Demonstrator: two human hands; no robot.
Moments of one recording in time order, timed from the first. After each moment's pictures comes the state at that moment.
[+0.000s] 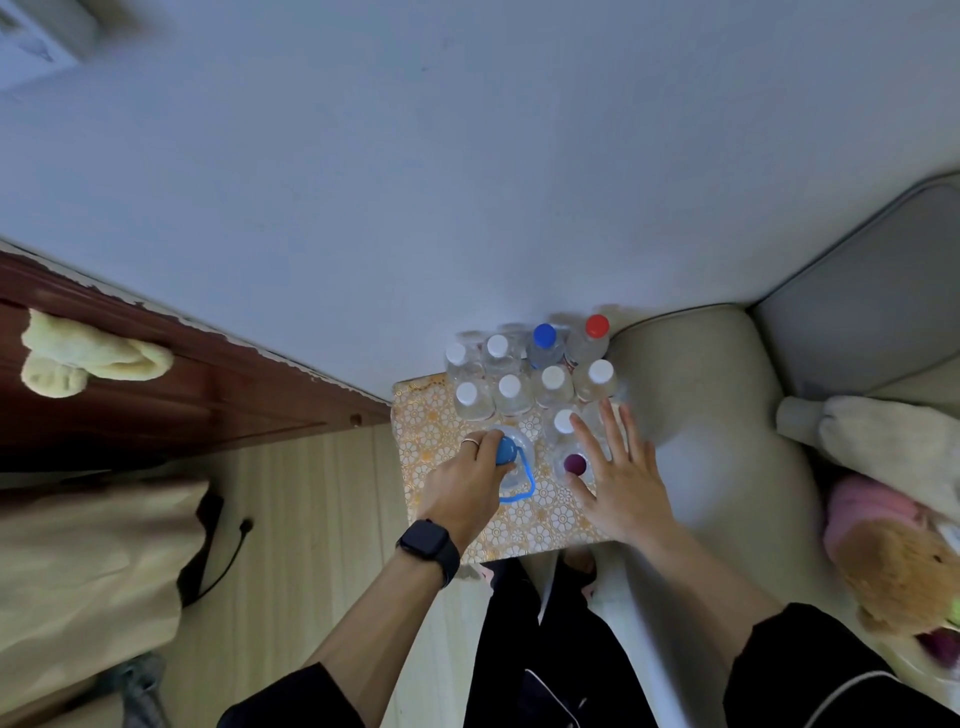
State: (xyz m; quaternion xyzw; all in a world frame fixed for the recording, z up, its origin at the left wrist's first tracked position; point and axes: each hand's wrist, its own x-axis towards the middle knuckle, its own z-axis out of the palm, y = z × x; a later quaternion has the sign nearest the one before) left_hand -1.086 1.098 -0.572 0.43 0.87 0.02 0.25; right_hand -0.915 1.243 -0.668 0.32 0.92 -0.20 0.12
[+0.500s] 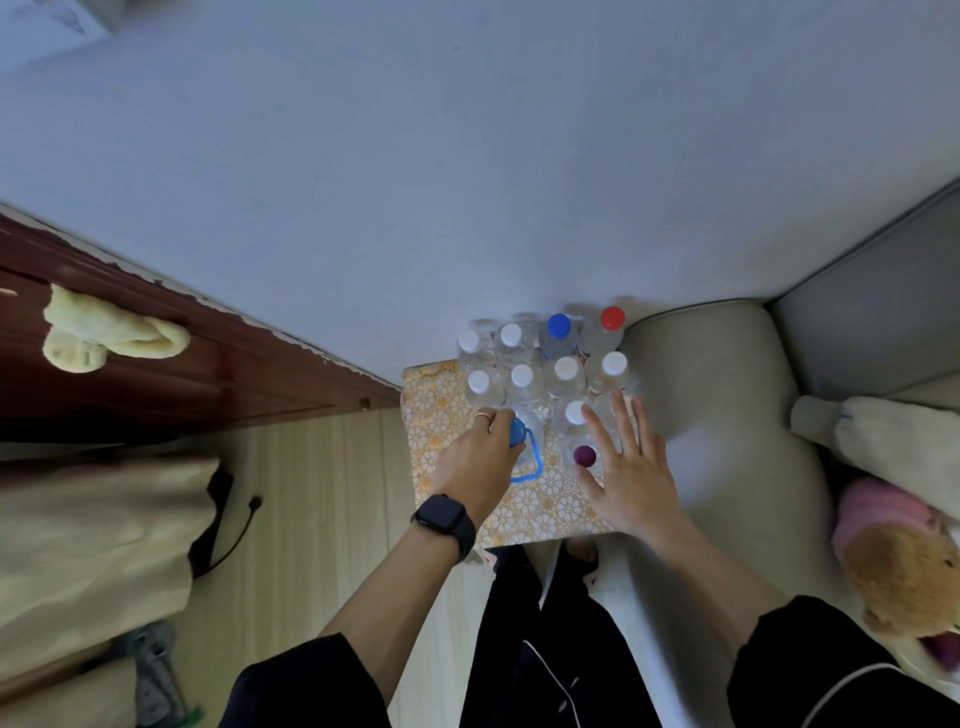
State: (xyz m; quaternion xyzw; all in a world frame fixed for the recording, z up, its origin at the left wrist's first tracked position) left_hand -1.092 1.111 -0.567 0.41 0.88 0.03 0.25; right_hand -0.916 1.243 -0.667 0.31 0.92 -0.20 0.11
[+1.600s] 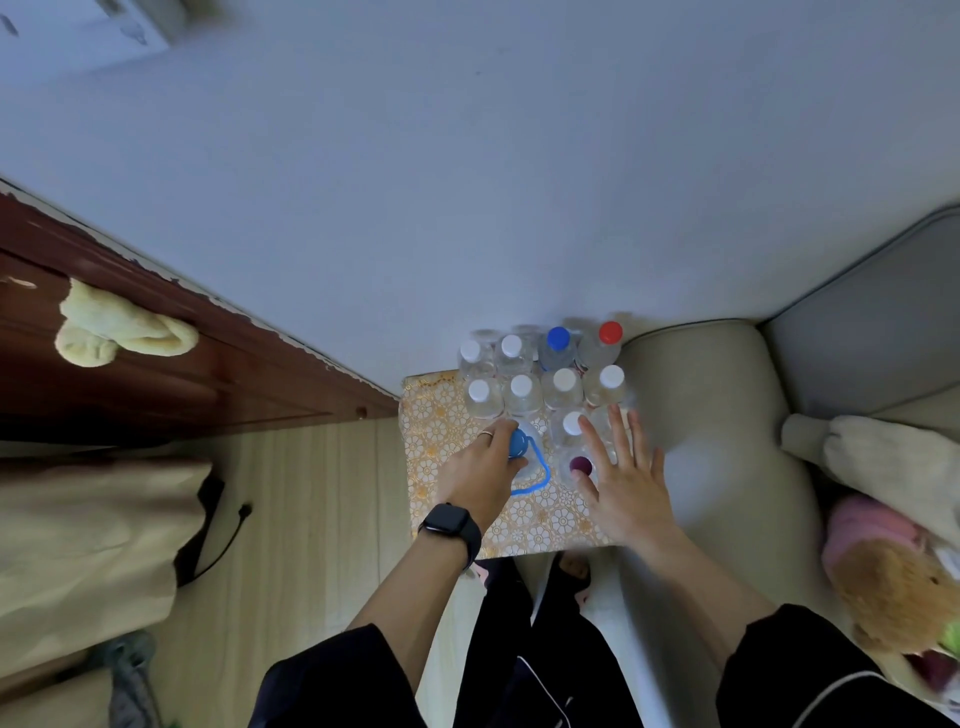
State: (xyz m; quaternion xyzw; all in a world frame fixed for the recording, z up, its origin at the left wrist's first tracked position) left_hand -1.083 1.109 -0.575 0.37 0.88 0.08 0.28; right_hand -0.920 1.241 -0.658 0.33 0.91 -0.19 0.15
